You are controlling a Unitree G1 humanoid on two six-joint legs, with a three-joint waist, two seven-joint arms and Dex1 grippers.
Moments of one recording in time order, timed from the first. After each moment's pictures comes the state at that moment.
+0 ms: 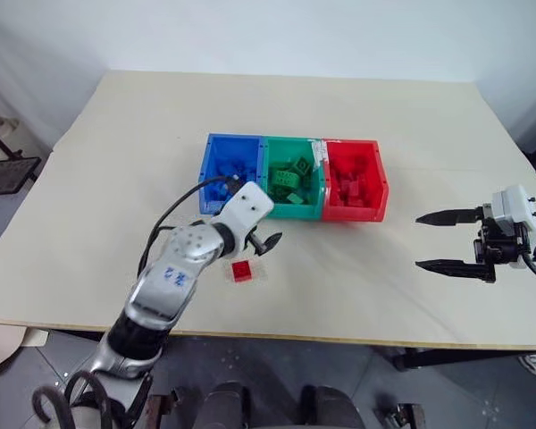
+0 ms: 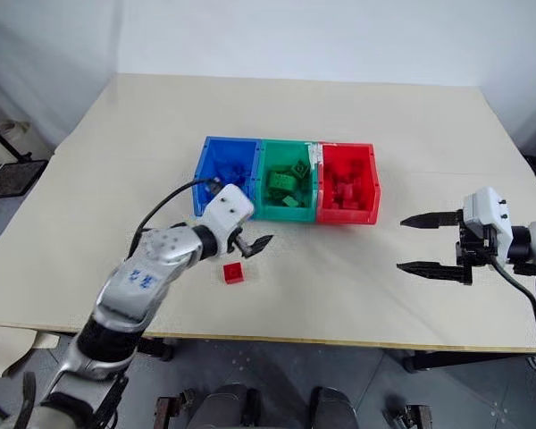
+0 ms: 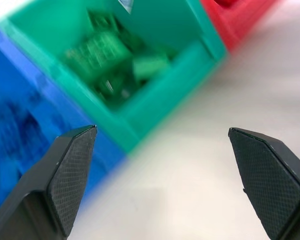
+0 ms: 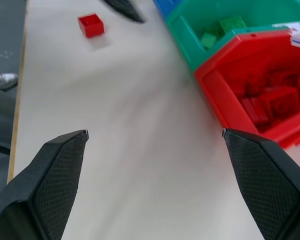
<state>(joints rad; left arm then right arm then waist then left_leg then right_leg) -0.46 0.40 -0.22 -0.49 -0.07 0.94 -0.43 -0.44 -1.05 -0.07 0.36 0.57 0.04 1.55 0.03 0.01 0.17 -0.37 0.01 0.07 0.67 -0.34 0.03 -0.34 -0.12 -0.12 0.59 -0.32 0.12</state>
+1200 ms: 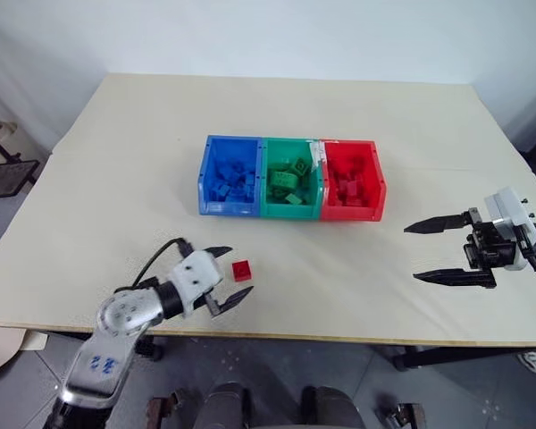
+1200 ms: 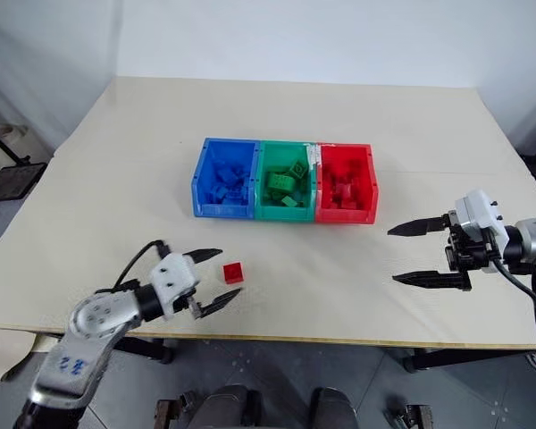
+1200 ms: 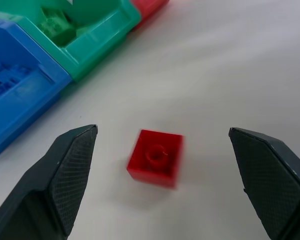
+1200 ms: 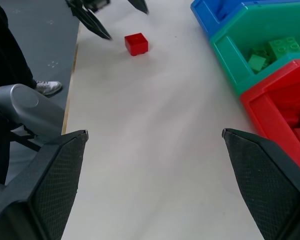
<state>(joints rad) -0.06 0.53 -0.09 -0.43 -0.04 0.33 -0.64 -0.49 -1.20 0.23 0.38 0.84 -0.07 1.55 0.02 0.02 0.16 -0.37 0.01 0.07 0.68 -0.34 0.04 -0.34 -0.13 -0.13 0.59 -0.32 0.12</state>
